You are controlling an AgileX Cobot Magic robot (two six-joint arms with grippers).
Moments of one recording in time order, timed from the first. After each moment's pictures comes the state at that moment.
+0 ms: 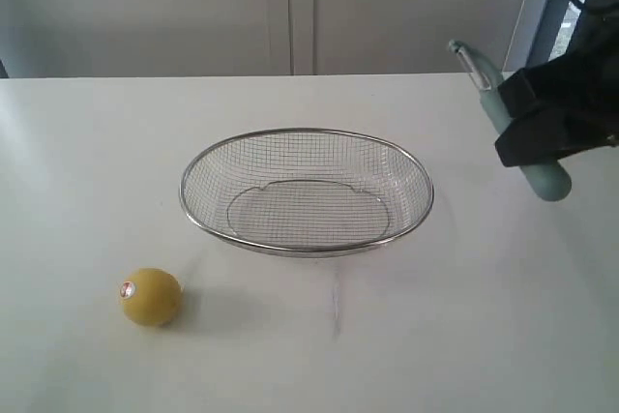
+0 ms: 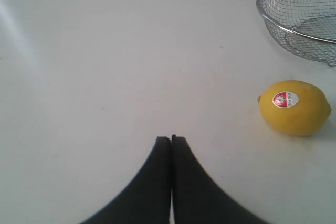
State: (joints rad) left arm -0.06 0.01 0.02 -0.23 0.40 0.29; right arm 0.14 1.25 -1.16 0.38 1.15 -0.28
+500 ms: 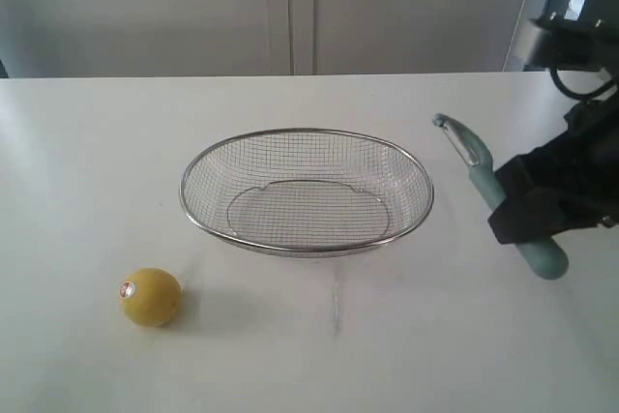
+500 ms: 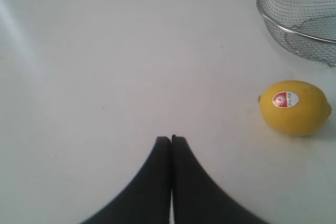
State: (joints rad) left arm -0.06 0.01 0.02 -0.23 0.40 0.29; right arm 0.14 1.22 -0.98 0.43 1.14 -0.35
